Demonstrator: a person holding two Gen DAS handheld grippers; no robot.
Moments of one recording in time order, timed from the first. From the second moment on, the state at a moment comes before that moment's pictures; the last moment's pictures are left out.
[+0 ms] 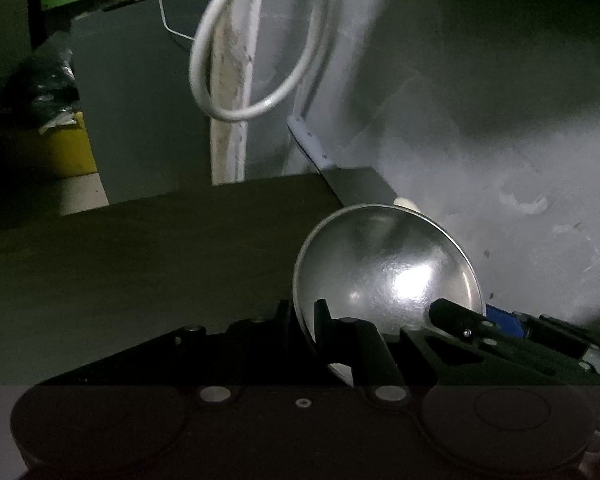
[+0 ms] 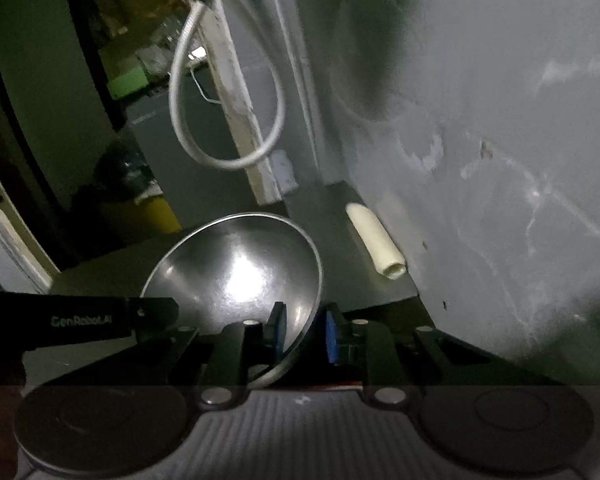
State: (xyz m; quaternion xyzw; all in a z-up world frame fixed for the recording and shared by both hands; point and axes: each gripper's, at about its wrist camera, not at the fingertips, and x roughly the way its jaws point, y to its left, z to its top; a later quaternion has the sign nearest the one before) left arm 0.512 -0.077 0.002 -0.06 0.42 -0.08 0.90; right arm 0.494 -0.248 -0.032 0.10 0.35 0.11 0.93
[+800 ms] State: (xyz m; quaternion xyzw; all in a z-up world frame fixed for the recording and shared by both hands) left arm 0.283 -0.072 0.103 -0.08 0.31 -0.10 0.94; right arm 0.294 -0.262 0.068 0.12 0.27 0.13 0.95
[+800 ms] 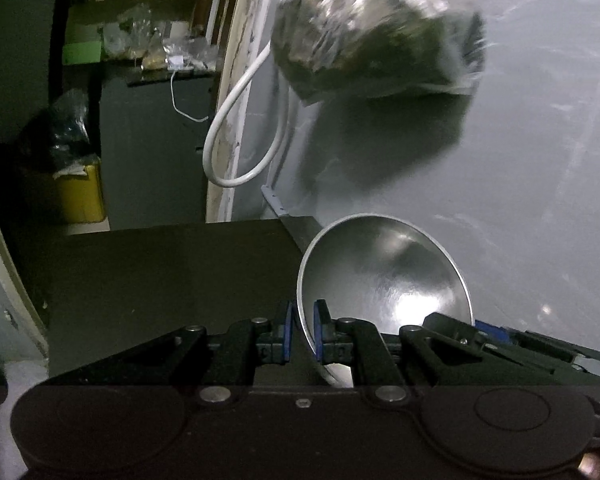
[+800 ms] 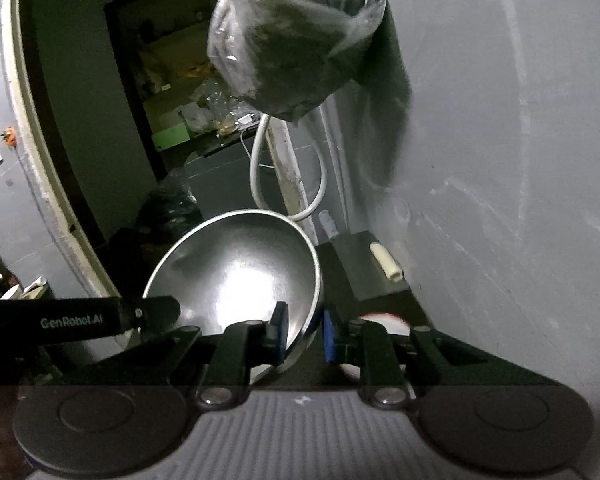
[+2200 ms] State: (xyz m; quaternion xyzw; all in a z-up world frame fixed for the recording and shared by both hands) left arm -0.005 0.016 0.022 -0.17 0.41 -0.03 0.90; right arm 0.025 -0.176 0.045 -0.05 0.36 0.27 0.89
